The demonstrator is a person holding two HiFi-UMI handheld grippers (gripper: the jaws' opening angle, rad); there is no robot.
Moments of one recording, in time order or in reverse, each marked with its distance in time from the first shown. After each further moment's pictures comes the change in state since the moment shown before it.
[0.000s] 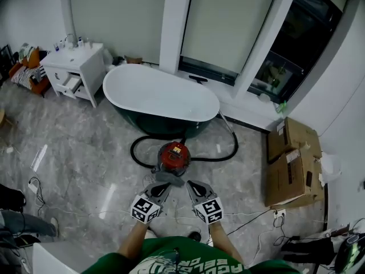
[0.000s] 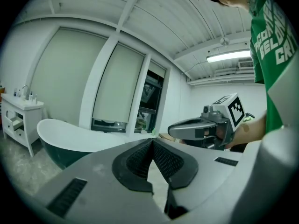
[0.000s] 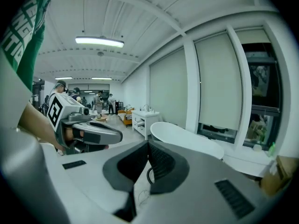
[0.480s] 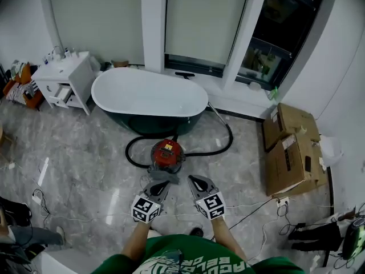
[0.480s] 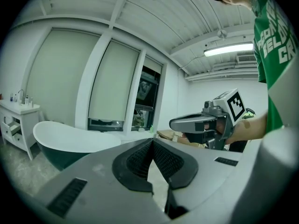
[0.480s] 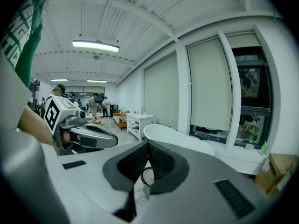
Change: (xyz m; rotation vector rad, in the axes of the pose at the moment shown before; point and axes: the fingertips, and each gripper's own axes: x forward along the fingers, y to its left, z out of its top) left arm 0.043 -0.053 0.000 0.038 0.043 -0.005; right arm -0.059 -0.053 -0.007 0.011 -0.031 -0.063
